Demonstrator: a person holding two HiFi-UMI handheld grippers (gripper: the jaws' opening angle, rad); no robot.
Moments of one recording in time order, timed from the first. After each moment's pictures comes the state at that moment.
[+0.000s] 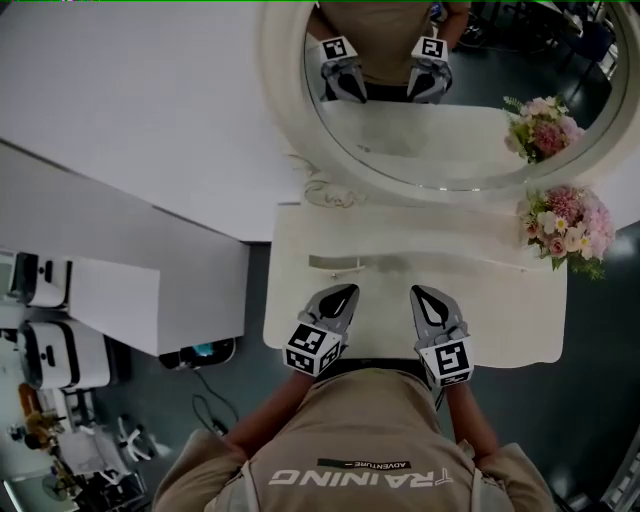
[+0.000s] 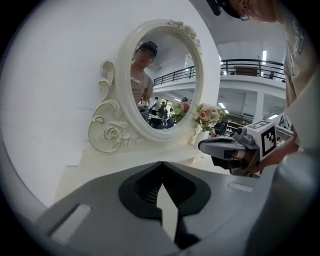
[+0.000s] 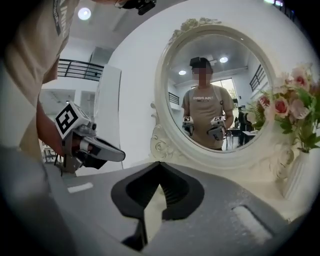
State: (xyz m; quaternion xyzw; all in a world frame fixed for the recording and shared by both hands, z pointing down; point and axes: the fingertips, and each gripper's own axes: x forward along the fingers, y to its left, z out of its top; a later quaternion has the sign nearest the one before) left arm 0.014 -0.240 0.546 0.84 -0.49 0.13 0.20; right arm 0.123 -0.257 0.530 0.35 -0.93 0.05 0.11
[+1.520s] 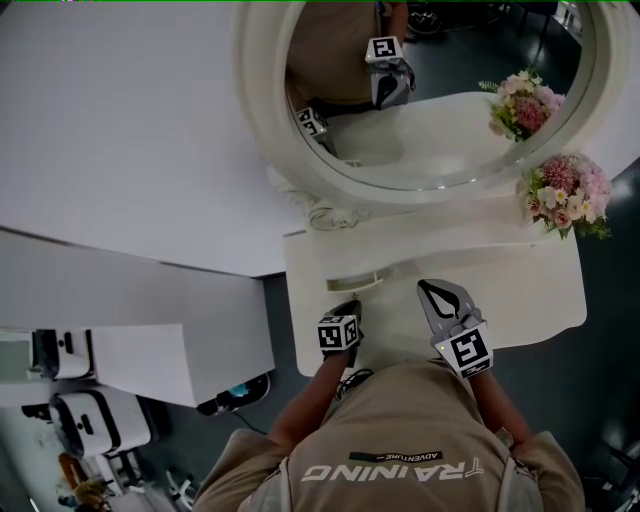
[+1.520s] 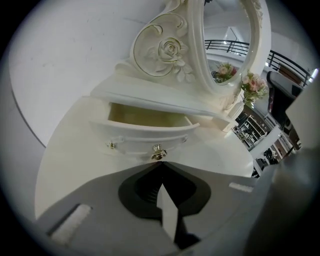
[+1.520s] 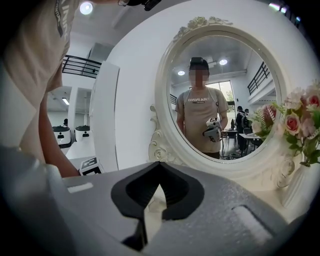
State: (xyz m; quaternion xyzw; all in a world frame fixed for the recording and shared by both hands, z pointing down) left arm -0.071 -0.245 0.738 0.73 -0.50 0.25 0.40; right arm 0.086 -0.269 0.506 0.37 -0.92 0.04 0.11
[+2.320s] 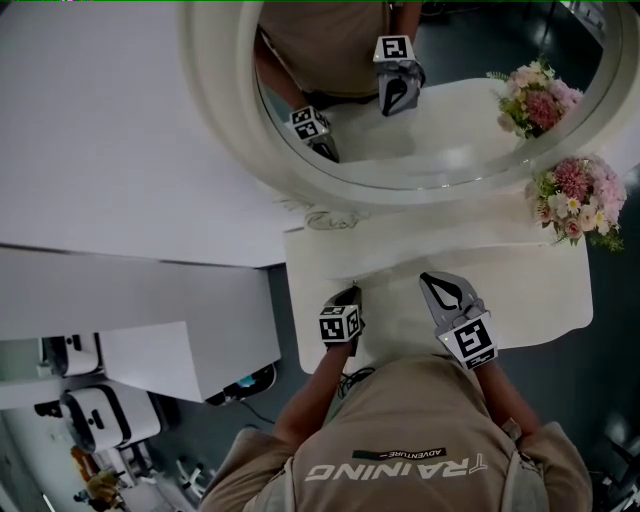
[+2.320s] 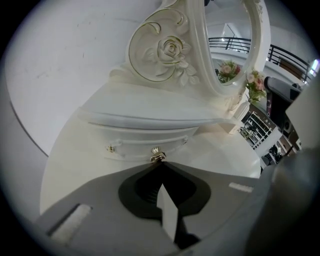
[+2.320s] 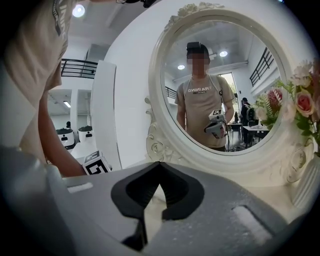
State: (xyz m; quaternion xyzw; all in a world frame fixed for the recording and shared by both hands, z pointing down) left arm -0.074 -0.279 0.734 0.72 -0.52 0.26 0.38; right arm 0.089 -0.298 0.530 0.34 -0.93 0.08 0.13
